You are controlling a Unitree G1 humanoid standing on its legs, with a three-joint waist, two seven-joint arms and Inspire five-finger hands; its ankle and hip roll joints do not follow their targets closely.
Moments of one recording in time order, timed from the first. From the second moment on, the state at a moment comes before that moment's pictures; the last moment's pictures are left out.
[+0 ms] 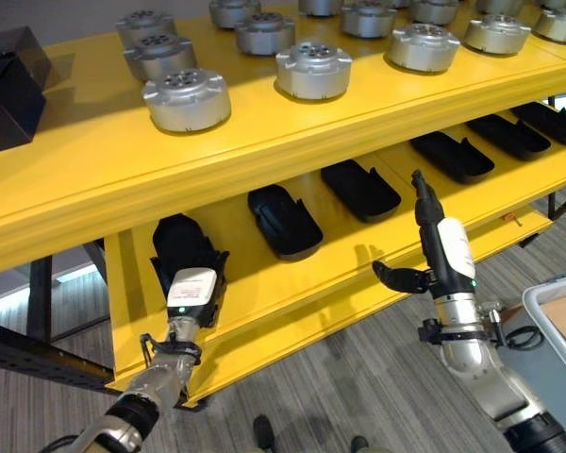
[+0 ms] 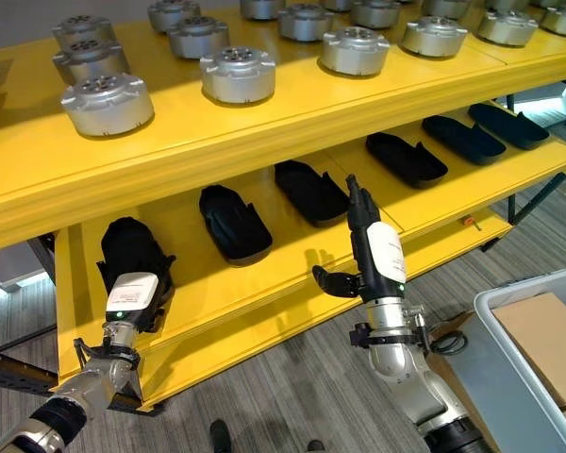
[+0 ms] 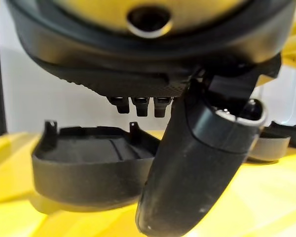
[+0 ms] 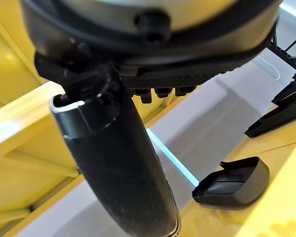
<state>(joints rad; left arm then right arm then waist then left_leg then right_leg) -0.27 0.61 -0.51 0.63 0.67 -0.01 0.54 -0.08 -0.63 0.30 -0.07 -0.31 -0.14 -0.51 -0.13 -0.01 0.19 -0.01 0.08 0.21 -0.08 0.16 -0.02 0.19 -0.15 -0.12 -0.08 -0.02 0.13</state>
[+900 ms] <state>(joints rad) -0.30 0.67 -0.55 0.56 0.67 0.00 0.51 -0.09 -0.65 0.30 -0.07 -0.29 -0.13 -0.50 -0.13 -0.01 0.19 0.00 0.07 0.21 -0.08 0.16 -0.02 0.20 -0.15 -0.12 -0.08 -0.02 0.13</state>
